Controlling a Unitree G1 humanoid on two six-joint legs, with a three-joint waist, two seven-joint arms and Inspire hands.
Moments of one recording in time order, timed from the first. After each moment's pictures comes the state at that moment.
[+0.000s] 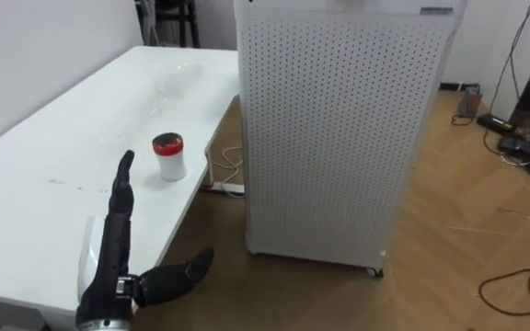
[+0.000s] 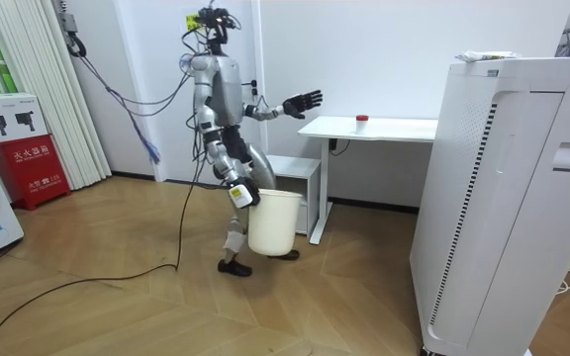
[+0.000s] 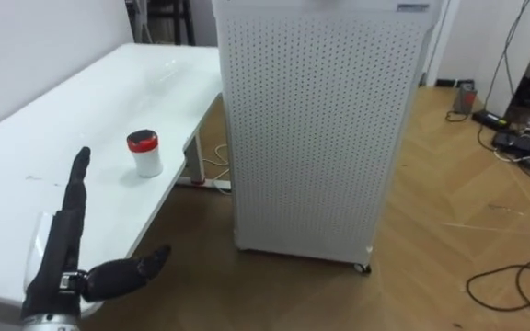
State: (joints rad) left arm 0.15 0.24 -0.10 0.13 0.26 -0.43 0.41; right arm 0.08 -0.27 0.19 1.21 0.41 -0.18 0.13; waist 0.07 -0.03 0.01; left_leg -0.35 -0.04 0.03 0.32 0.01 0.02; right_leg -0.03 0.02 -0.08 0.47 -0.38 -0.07
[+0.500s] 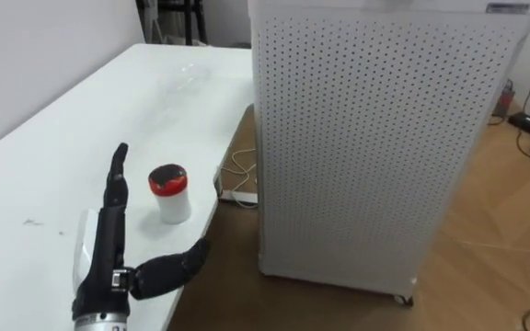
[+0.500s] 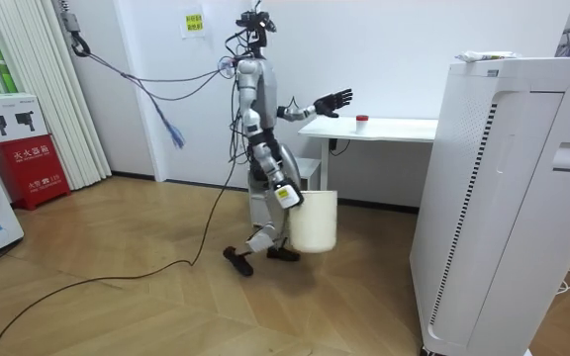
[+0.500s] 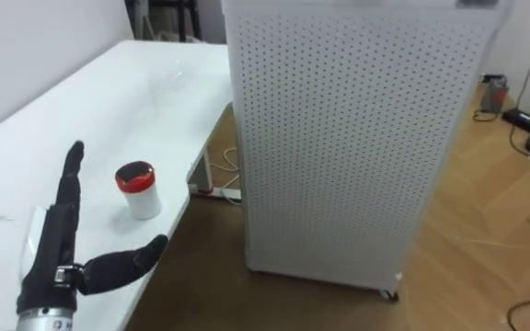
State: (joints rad) left arm 0.13 0.24 -0.10 0.12 0.25 -0.43 0.43; right arm 0.09 -0.27 0.20 1.15 0.39 -0.18 0.09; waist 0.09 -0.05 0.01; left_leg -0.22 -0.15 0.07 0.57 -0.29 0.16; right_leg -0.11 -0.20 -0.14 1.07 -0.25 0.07
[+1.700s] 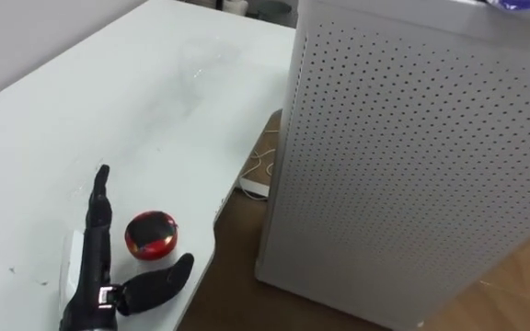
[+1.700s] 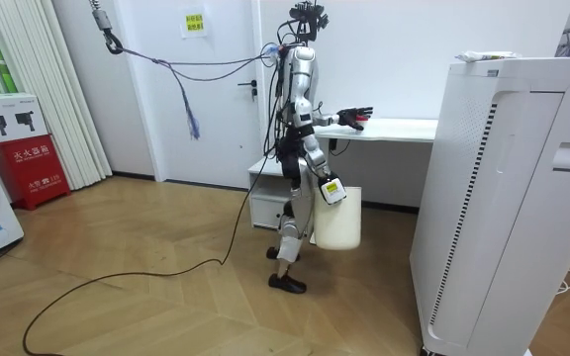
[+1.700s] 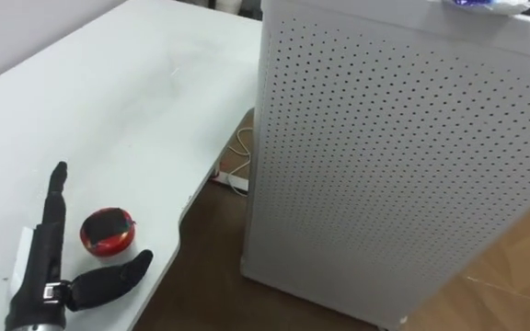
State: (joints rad) left arm 0.15 0.26 -0.10 0.23 0.16 -0.43 0.47; right arm 0.05 -0.27 0.23 1.09 0.26 -0.18 0.19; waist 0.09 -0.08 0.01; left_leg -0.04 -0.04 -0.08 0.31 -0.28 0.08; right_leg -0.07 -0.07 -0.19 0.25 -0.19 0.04
